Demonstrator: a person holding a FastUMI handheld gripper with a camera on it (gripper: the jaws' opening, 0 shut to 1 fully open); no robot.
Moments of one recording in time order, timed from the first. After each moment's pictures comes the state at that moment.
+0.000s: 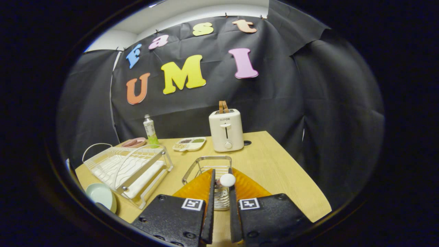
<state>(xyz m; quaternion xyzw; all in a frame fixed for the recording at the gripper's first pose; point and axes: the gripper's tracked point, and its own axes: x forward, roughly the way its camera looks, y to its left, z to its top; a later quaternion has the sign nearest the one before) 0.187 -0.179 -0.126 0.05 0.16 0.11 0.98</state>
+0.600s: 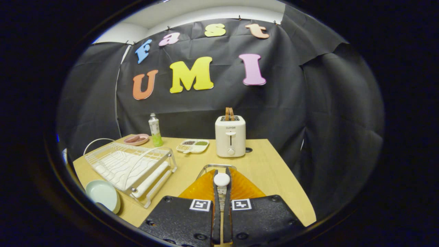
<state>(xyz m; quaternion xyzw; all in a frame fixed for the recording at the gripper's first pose) 0.168 -0.178 -0.081 -0.01 0.15 0.10 0.98</state>
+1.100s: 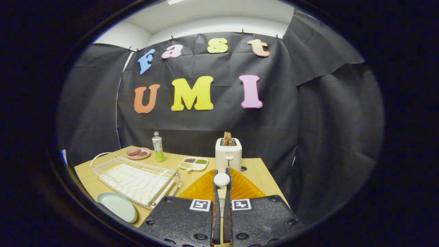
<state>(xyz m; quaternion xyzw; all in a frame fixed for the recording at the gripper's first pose) 0.118 -0.159 0.013 -0.03 0.09 0.10 0.99</state>
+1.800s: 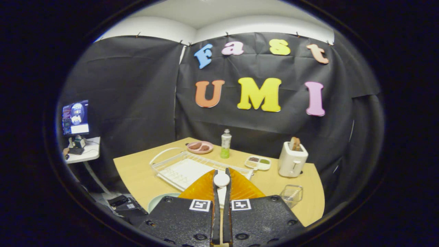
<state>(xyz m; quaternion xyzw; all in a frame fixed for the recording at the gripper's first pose) 0.004 0.037 0.014 -0.10 0.15 0.32 0.93</state>
